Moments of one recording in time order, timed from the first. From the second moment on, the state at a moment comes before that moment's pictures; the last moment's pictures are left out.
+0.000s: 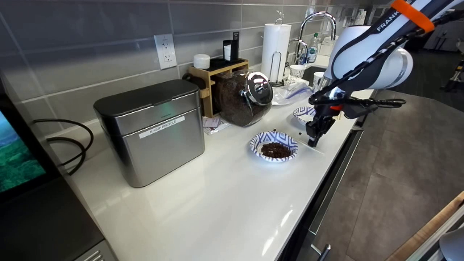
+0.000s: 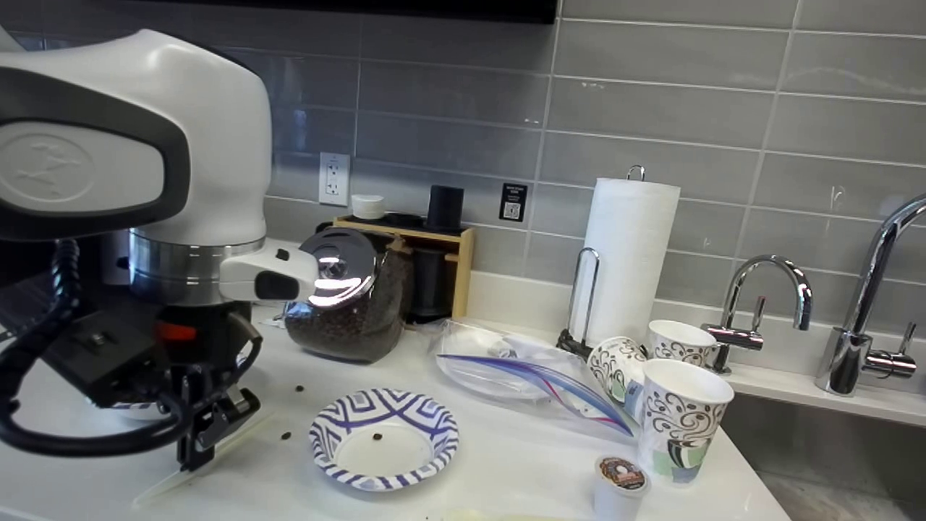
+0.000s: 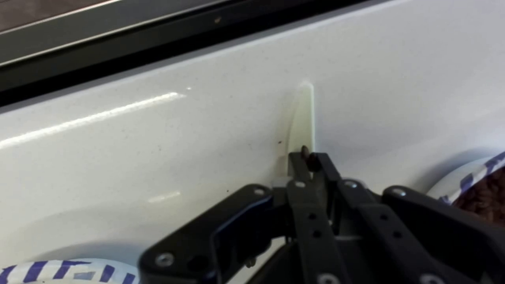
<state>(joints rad) 0.10 -0.04 0.09 -2.67 0.25 2.68 -0.18</state>
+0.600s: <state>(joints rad) 0.10 -0.03 0.09 -2.67 0.25 2.68 -0.18</state>
